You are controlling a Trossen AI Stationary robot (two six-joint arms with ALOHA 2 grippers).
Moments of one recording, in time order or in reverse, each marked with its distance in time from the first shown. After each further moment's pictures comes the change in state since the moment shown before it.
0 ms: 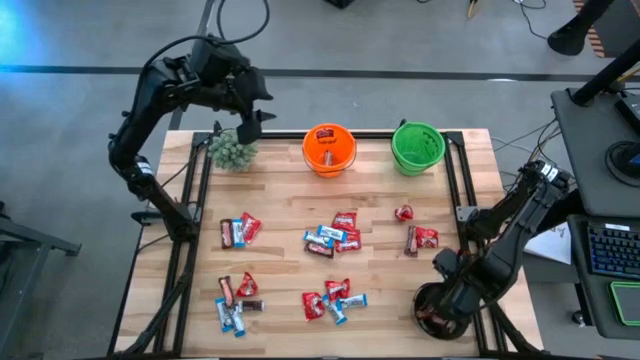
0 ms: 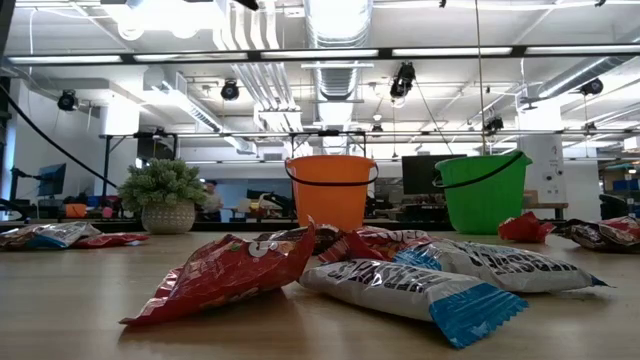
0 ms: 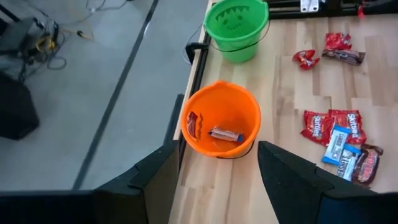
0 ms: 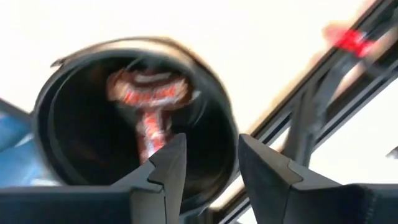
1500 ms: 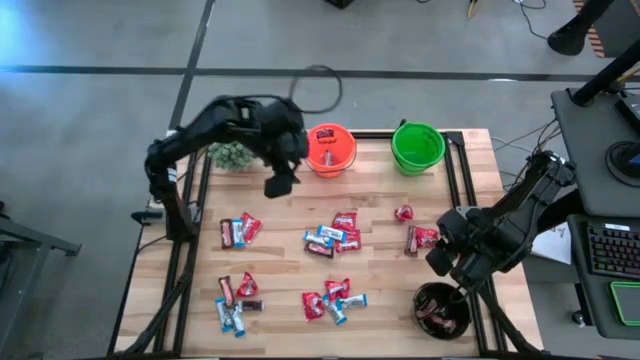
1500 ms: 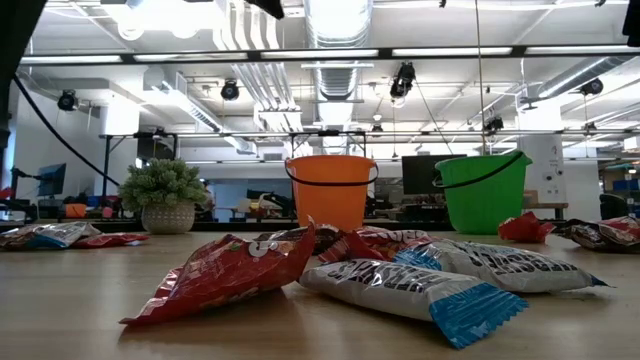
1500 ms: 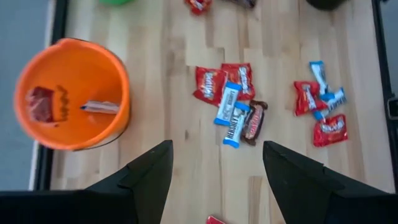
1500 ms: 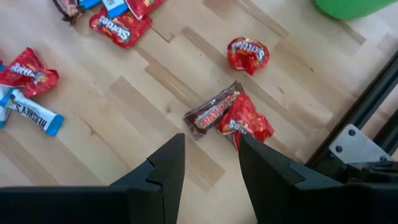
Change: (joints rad) left arm -0.341 0.192 0.000 -0.157 0.064 -0.222; right arm -0.073 -0.173 -0.001 -0.216 0.536 -0.179
